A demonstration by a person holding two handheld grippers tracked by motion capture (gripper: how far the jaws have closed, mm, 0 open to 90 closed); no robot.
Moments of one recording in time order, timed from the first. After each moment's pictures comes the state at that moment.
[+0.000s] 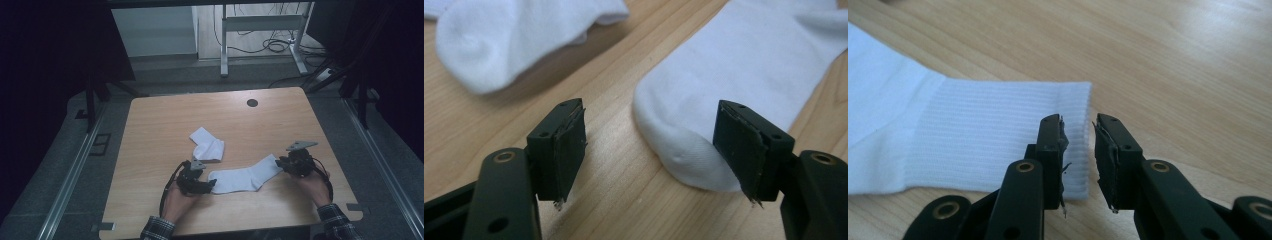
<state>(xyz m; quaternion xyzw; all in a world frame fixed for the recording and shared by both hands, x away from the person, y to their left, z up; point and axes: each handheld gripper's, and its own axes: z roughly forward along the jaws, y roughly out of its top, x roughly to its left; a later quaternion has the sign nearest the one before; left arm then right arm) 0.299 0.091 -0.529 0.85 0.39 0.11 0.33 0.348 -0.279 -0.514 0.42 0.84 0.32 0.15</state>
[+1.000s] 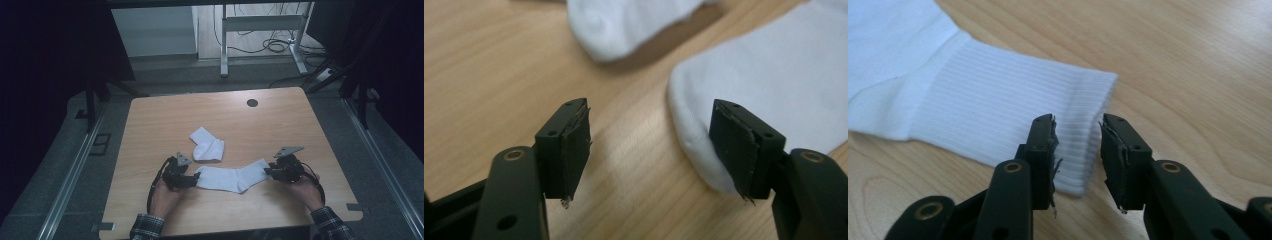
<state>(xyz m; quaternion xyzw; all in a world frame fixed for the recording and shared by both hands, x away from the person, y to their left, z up) 0.312 0.130 -0.519 0.84 0.43 0.16 0.31 0.337 -0.248 -0.520 0.38 0.86 0.32 0.12</state>
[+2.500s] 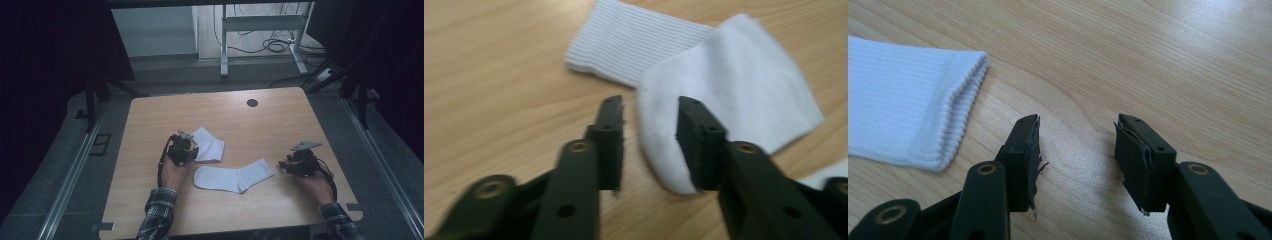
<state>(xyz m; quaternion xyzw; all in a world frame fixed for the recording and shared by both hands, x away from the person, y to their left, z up) 0.379 0.118 -0.507 0.80 0.49 0.18 0.31 0.356 -0.299 -0.528 0.43 0.83 0.31 0.16</state>
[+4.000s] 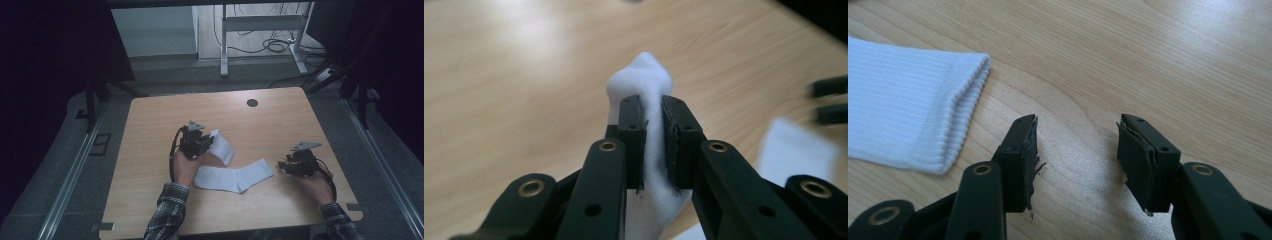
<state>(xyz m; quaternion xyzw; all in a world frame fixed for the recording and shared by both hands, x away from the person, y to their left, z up) 0.380 0.089 -0.480 0.77 0.48 0.14 0.39 0.355 -0.297 -0.529 0.43 0.83 0.32 0.16</state>
